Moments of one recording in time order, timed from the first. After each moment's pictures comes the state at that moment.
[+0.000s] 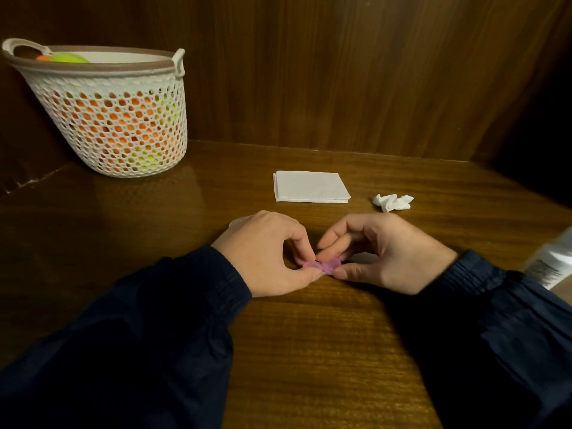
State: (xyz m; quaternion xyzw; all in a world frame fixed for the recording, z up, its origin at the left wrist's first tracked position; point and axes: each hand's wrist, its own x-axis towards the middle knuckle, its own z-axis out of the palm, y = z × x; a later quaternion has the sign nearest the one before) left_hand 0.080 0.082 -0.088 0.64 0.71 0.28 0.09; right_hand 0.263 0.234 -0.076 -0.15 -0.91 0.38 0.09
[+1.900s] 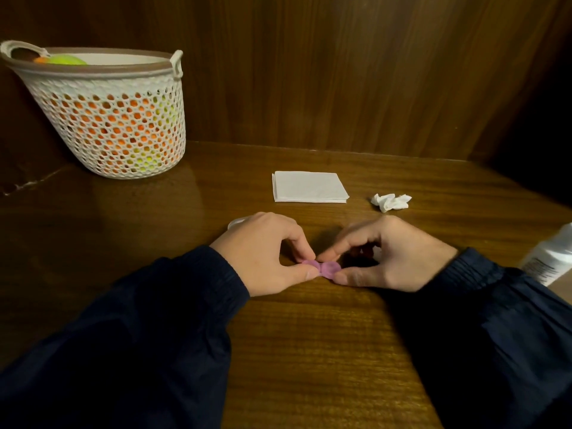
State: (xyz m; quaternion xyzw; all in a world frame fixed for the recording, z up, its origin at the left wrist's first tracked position) left_hand 0.077 0.083 -0.089 0.64 0.70 0.28 0.13; right_hand 0.268 0.237 -0.068 -0.12 -0.95 0.29 0.06
